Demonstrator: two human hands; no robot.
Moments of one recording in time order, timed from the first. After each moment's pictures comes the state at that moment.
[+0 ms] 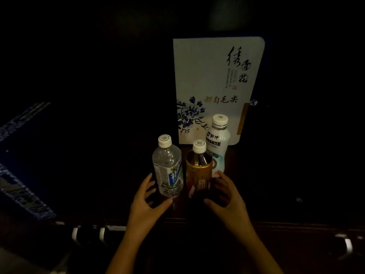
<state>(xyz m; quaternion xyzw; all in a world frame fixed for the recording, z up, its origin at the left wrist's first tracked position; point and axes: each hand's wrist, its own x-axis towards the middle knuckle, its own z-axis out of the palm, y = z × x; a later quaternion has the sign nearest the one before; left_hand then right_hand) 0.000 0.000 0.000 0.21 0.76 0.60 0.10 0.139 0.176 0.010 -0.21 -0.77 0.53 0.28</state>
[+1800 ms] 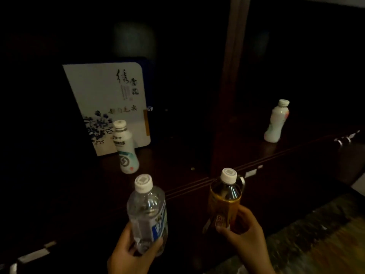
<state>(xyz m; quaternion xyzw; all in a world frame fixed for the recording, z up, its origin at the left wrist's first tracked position) 0.225 0.009 0.028 0.24 0.70 0.61 0.28 0.424 0.146 0.014 -0.42 -0.62 0.51 0.42</state>
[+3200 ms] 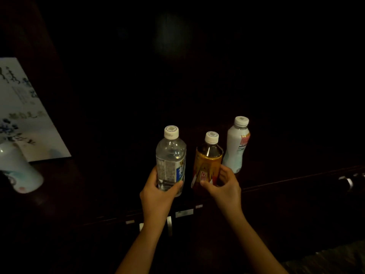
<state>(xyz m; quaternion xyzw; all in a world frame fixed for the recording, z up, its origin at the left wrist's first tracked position) 0.411 0.432 0.043 0.28 0.70 0.65 0.08 0.530 0.555 0.027 -0.34 -0.67 0.51 0.42</state>
